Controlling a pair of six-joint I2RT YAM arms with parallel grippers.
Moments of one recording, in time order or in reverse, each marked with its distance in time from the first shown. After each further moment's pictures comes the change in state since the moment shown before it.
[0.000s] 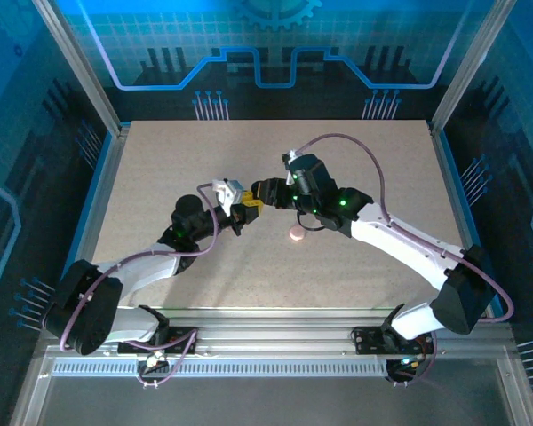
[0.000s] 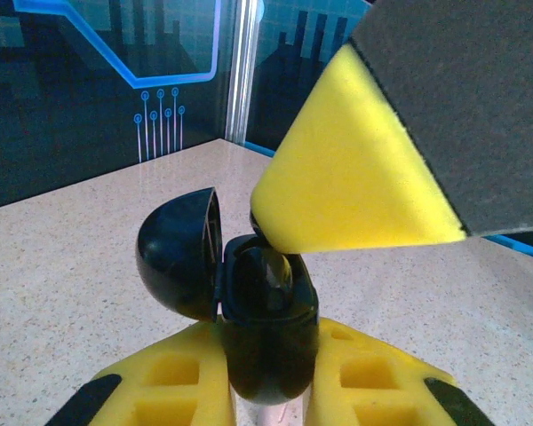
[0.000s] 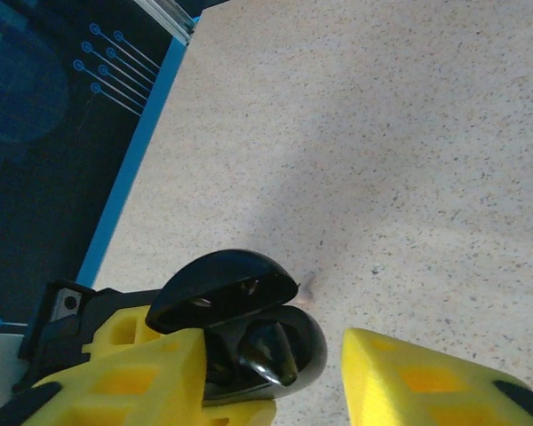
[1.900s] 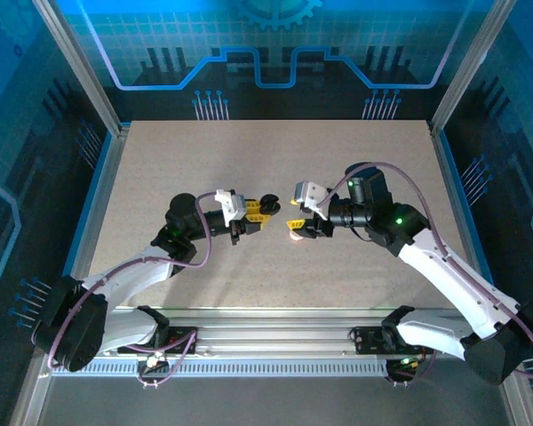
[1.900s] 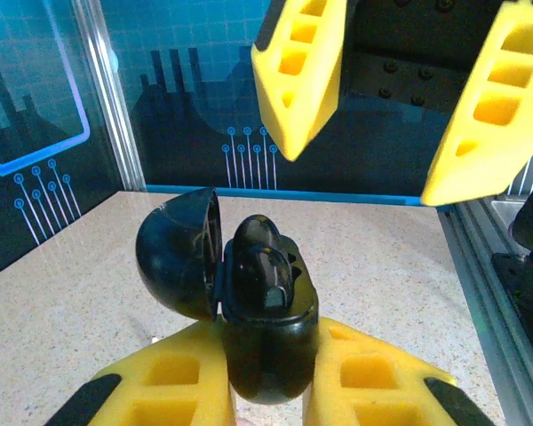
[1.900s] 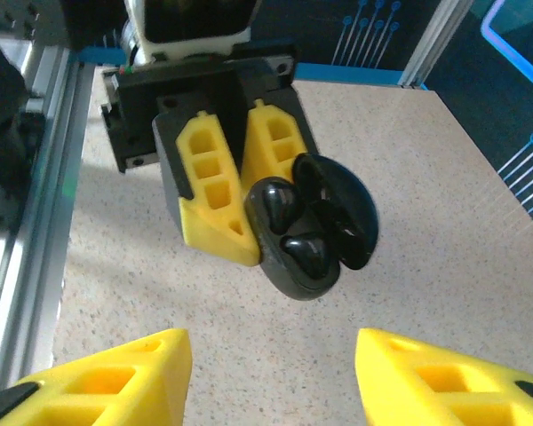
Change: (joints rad) left arm -0.019 -0.107 0.033 -0.099 0.283 0.211; right arm -0.169 -0.342 -0.168 -0.154 -0.535 -1.275
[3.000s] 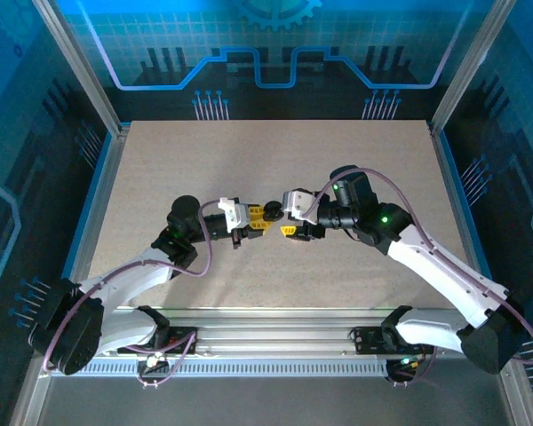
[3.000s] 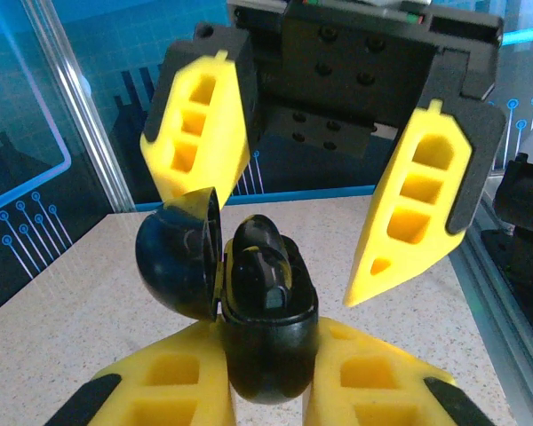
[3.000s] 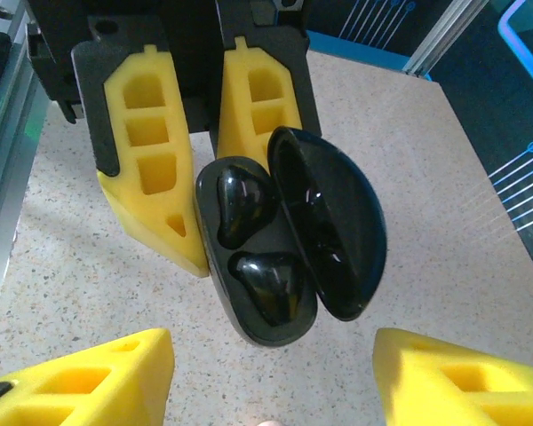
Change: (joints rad) left arm -0.036 -0.021 0.000 -0.029 0.019 0.112; right arm 0.047 0.069 -0.012 0.037 0.089 -0.129
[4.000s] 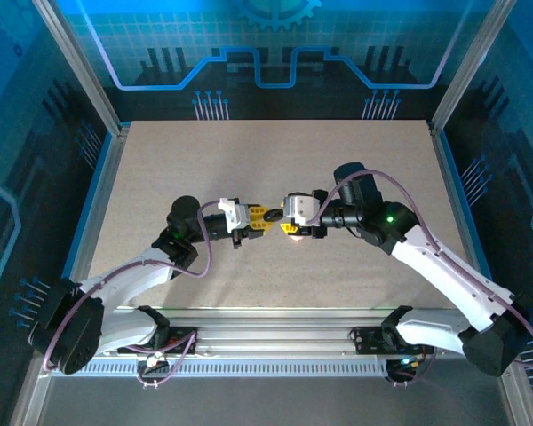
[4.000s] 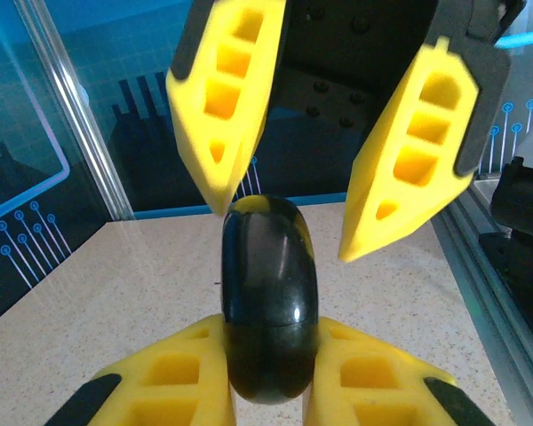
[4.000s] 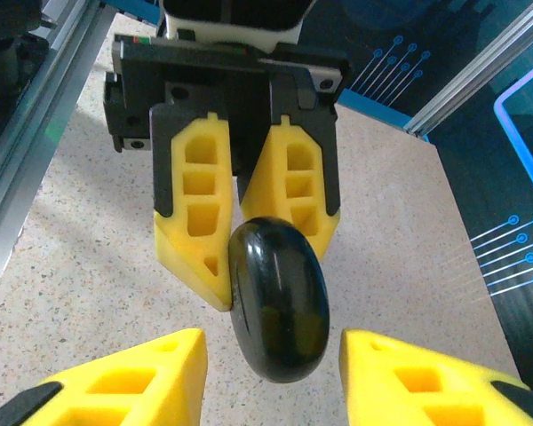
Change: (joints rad) left arm -0.004 0.003 -0.001 0.023 0.006 -0.002; right arm 0.000 -0.016 0.036 -0.021 -0.071 -0.145
